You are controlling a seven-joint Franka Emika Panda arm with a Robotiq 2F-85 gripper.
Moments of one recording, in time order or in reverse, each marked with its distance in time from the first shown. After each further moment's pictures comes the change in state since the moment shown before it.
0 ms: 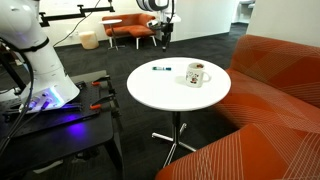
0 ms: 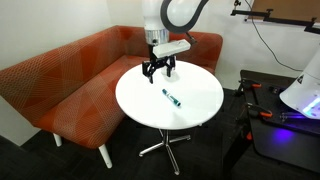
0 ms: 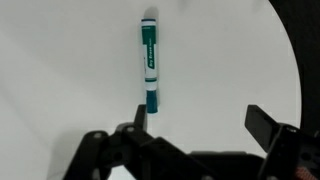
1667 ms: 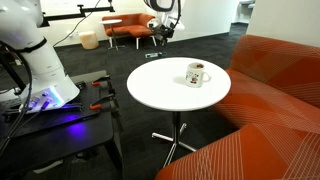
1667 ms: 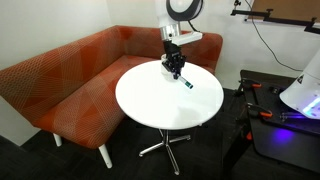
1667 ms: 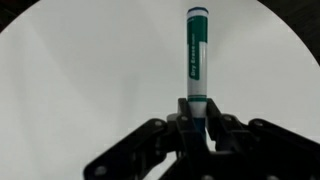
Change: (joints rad) arm -0.228 -0.054 0.096 -0.082 0.121 -0.181 -0.335
